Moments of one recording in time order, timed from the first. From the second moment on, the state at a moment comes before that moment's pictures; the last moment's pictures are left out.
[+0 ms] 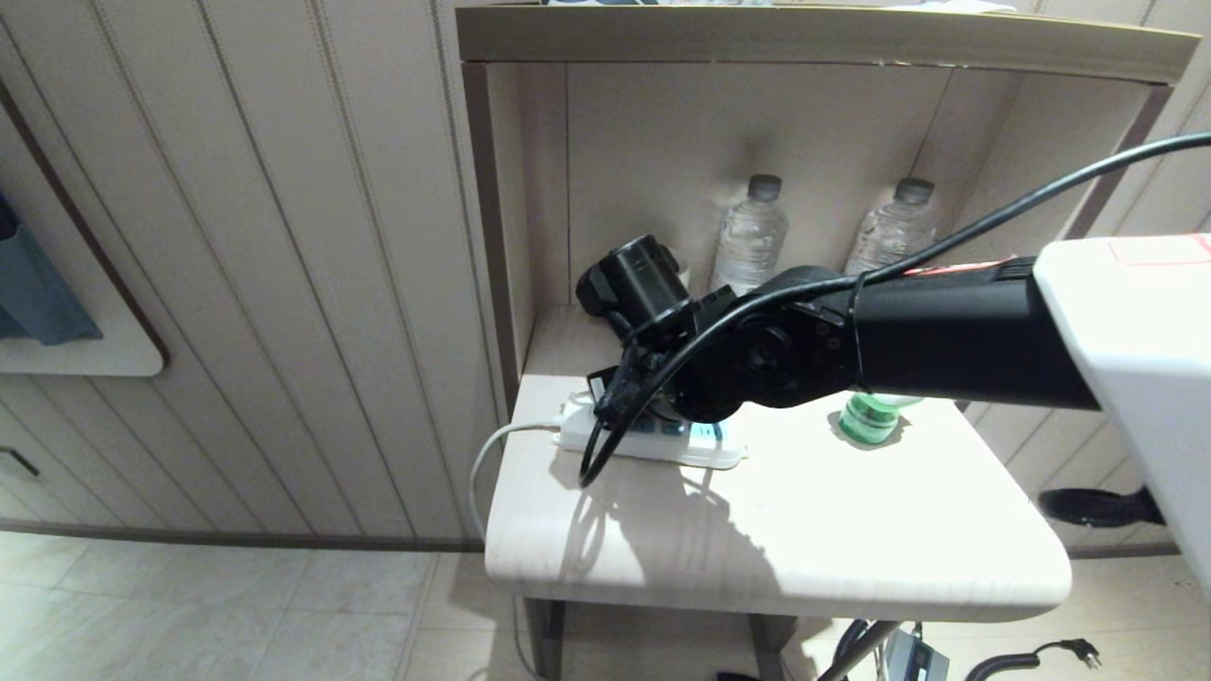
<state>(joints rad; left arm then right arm) 0.00 0.00 0.00 0.02 -0.01 0.08 0.77 2.13 -1.83 0.38 -0.46 0.20</state>
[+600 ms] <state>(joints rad) 0.00 0.00 0.00 0.02 -0.01 0.08 0.78 2.10 -1.82 0.37 -0.48 0.21</state>
